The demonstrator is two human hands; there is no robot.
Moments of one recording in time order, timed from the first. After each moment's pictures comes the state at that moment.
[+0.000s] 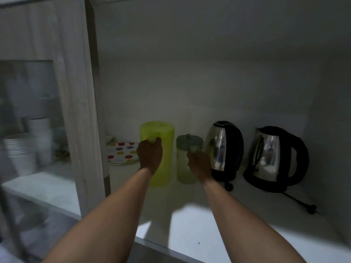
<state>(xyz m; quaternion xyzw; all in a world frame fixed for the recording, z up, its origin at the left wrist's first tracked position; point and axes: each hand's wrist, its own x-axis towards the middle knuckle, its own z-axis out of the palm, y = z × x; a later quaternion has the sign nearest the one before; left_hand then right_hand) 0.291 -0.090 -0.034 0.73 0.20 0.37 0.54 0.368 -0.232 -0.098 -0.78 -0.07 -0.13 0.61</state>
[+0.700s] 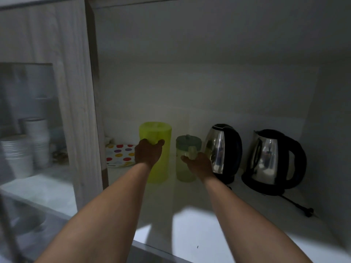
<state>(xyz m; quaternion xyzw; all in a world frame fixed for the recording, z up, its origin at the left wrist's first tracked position) 0.299 -0.074 -0.018 0.82 0.25 0.24 0.46 0.355 -0.237 -0.064 -0.86 -0.03 -0.05 0.50</state>
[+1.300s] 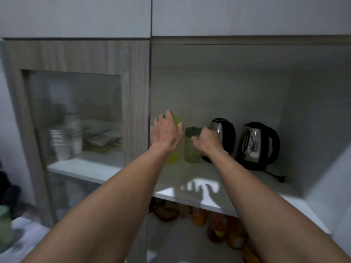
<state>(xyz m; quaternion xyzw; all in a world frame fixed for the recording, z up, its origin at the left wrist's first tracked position) 0.120 -0.086 0.041 0.90 0.07 0.38 0.21 0.162 -0.222 0.027 -0.95 -0.05 -0.18 0.26</state>
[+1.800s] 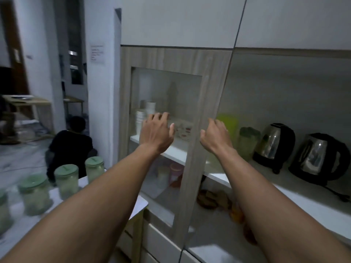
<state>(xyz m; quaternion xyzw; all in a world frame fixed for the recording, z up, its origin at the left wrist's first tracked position) -0.084 0.084 0.002 0.89 0.15 0.42 0.07 0.007 -0.088 0.026 -0.92 -0.24 -0.22 0.21</state>
